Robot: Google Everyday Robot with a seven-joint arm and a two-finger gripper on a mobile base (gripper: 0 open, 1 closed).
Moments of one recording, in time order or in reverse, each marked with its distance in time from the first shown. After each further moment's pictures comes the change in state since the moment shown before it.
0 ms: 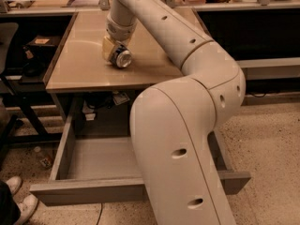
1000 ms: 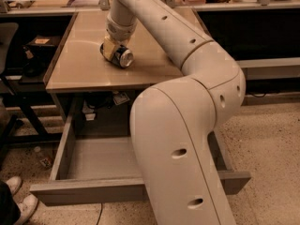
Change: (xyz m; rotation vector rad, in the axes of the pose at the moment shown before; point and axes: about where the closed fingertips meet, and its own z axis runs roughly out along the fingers) arm 0.000 0.000 0.000 0.000 0.000 0.000
